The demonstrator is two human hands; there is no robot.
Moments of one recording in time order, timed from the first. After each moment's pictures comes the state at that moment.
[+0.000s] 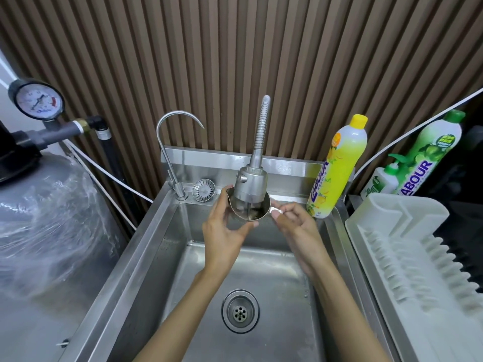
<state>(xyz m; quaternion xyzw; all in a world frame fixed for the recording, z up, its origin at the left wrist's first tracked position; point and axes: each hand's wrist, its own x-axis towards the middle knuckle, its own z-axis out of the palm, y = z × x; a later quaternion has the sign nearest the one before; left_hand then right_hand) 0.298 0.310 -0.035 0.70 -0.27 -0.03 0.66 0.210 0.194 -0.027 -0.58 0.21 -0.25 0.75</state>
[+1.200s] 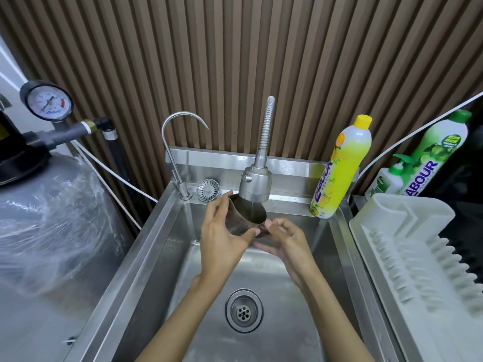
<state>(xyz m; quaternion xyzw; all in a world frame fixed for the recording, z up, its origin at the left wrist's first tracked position) 0.293 0.327 -0.026 0.80 -0.29 0.06 0.52 0.215 0.214 -0.047 -0.54 0.24 -0.21 0.78</state>
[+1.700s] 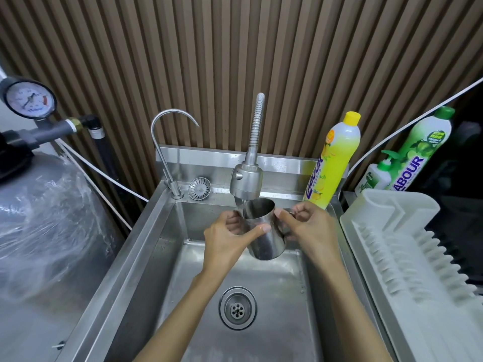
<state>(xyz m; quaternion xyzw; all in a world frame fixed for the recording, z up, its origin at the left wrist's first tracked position) 0.289 0.312 -0.039 0.76 -0.20 -0.16 0.60 0.192 0.194 -0.005 -0.73 0.37 -0.30 0.48</state>
